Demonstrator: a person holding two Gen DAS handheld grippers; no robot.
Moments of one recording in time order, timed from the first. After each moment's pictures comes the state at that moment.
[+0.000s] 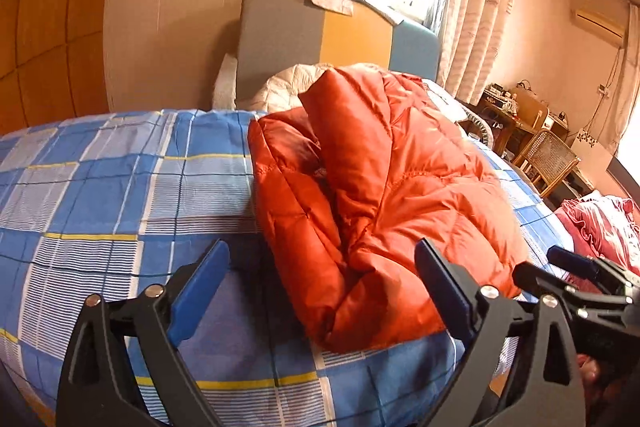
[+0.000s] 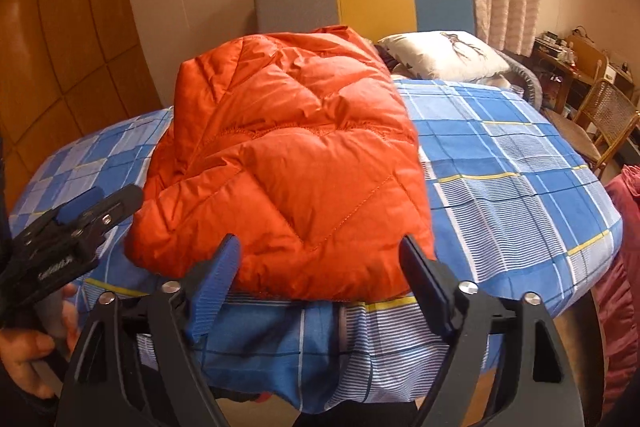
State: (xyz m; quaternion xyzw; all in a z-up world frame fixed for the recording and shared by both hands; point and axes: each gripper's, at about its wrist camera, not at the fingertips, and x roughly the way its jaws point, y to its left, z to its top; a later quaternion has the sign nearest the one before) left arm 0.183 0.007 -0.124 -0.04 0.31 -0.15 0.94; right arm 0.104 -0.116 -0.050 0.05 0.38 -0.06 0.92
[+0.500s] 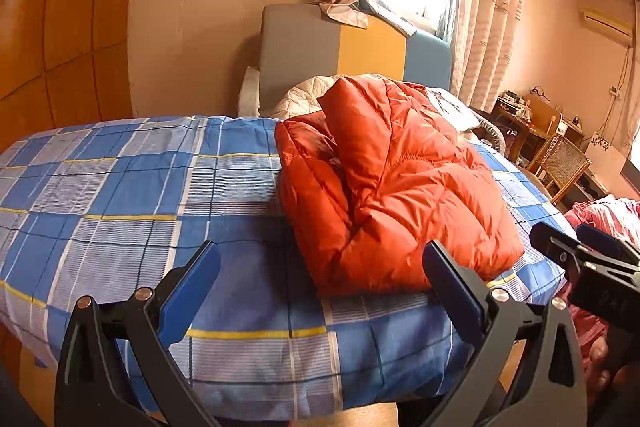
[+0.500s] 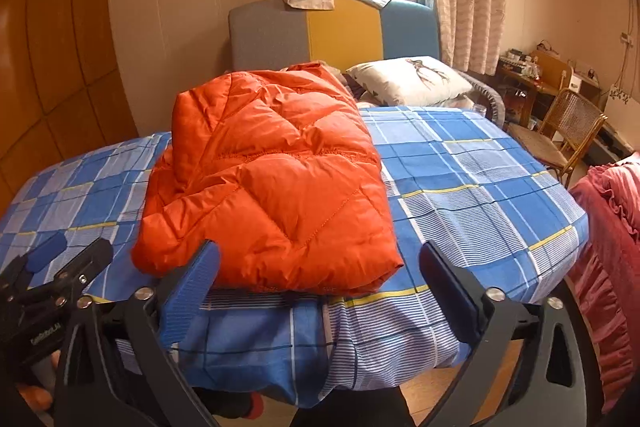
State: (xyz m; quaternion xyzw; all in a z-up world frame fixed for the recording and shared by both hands) left arm 0.117 0.018 -0.112 -0.03 0.29 -0.10 0.95; right arm 0.065 -0.102 -0.027 0.04 0.33 -0.13 0.94
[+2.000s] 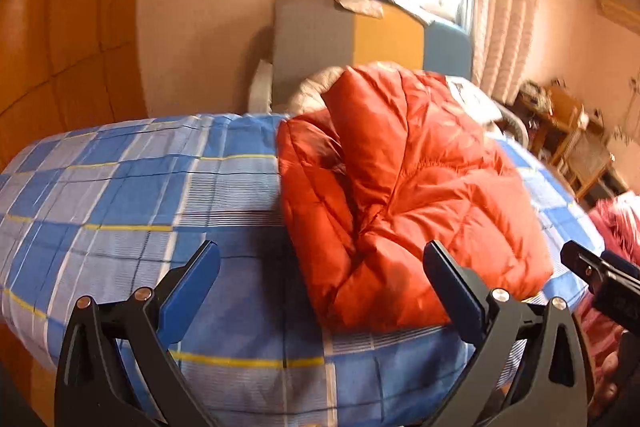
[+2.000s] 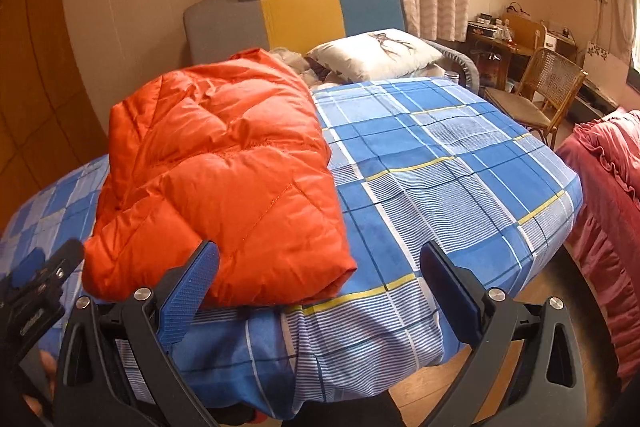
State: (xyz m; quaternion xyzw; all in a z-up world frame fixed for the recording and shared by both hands) left arm 0.172 -0.008 -0.122 0.00 0.32 -0.08 0.94; right arm 0.088 -0.159 -0.050 0.09 0.35 -0.16 0.92
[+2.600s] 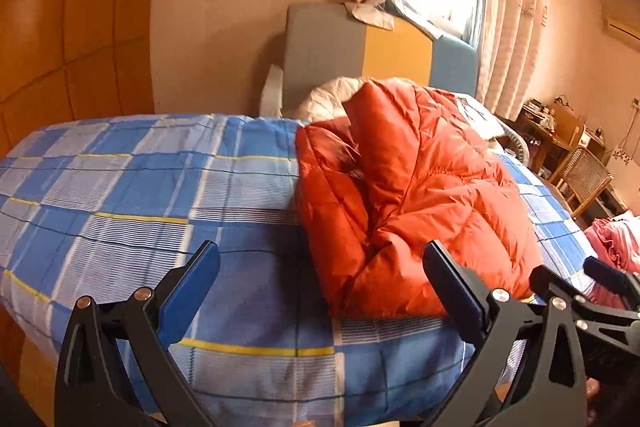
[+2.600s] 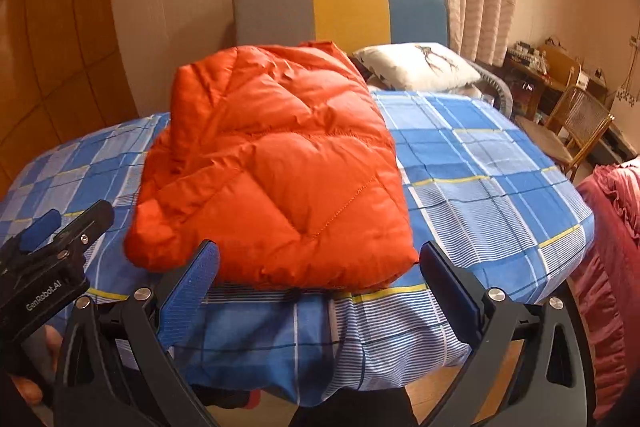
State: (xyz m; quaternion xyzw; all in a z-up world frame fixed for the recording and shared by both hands) left arm 0.138 0.016 -0.111 -0.04 0.29 -0.06 0.95; right arm 0.081 -0.097 -0.041 0.03 0.35 -0.11 0.93
